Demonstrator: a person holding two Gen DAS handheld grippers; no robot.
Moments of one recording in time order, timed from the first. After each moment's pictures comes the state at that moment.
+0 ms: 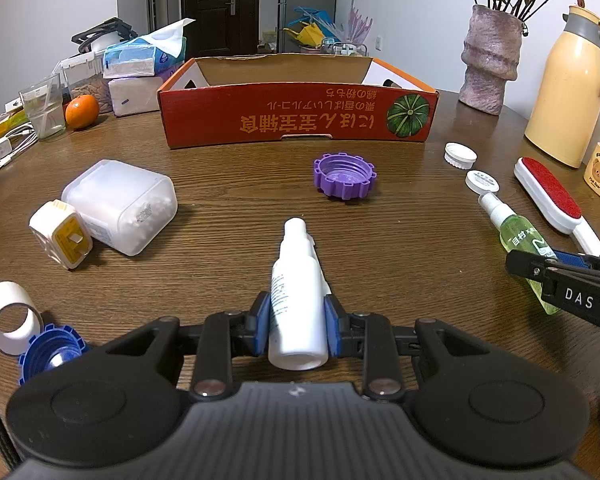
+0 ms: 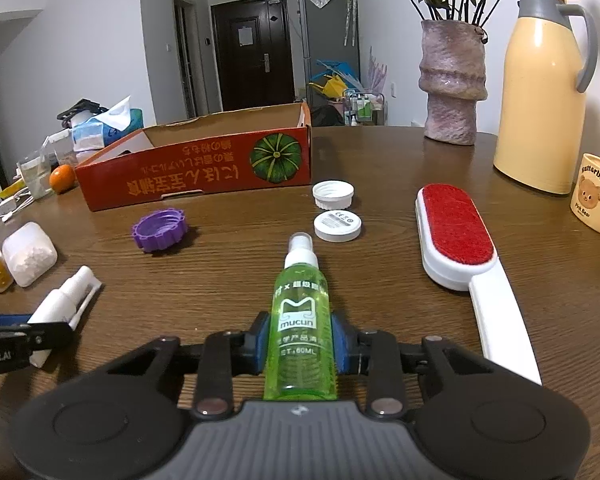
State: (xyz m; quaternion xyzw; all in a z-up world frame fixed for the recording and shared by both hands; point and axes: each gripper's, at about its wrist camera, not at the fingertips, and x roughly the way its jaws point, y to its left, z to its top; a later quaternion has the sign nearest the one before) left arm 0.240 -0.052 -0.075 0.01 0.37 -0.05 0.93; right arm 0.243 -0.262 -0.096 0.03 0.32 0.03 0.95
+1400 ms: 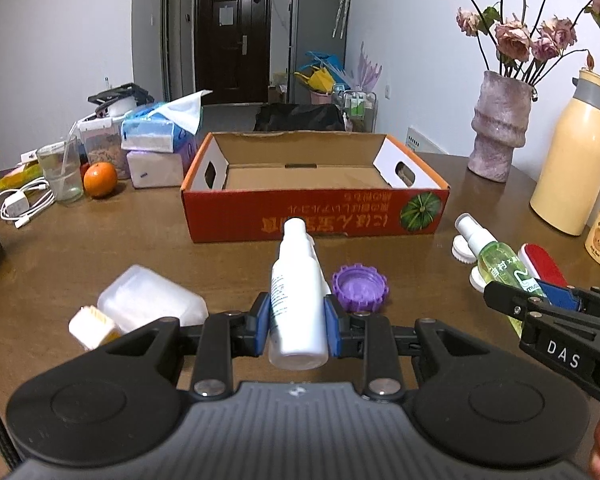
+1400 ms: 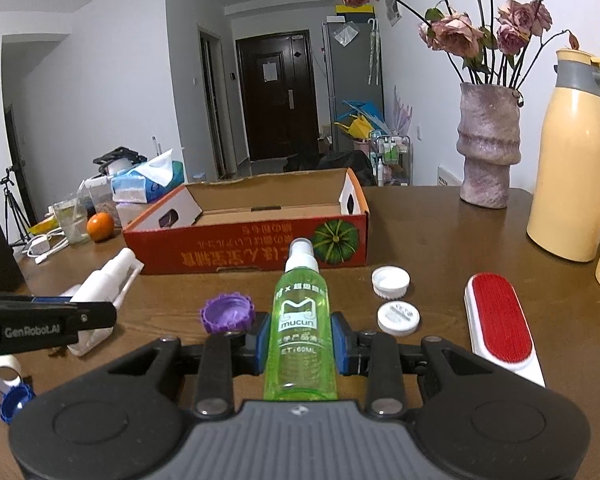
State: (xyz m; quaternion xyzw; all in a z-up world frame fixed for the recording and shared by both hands) left arm 0.268 -0.037 -0.006 0.00 0.31 -0.04 0.95; right arm 0.258 -0.222 -0.033 0.04 0.26 0.06 0.96
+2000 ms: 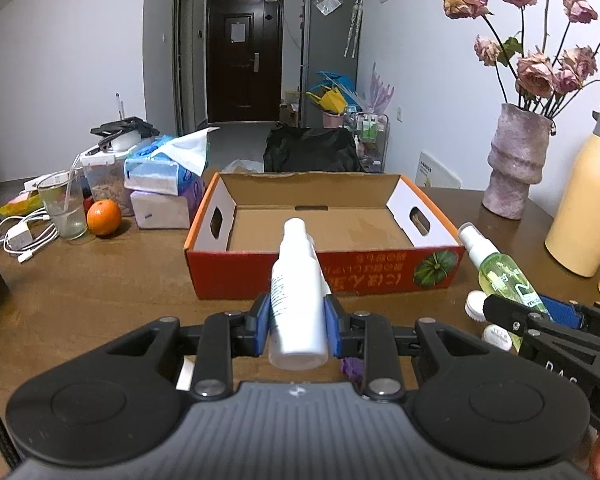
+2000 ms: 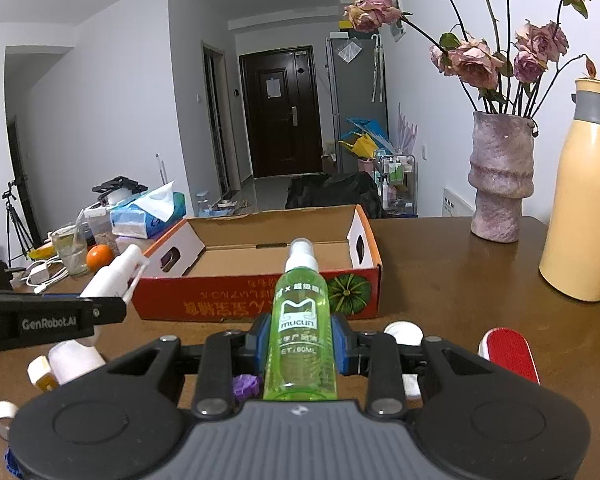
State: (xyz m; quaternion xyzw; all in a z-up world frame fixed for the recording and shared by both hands) left arm 0.312 -0.039 0.024 -0.01 0.28 -0.02 0.96; right arm 0.294 -0.216 -0.007 0.04 0.23 0.07 0.97
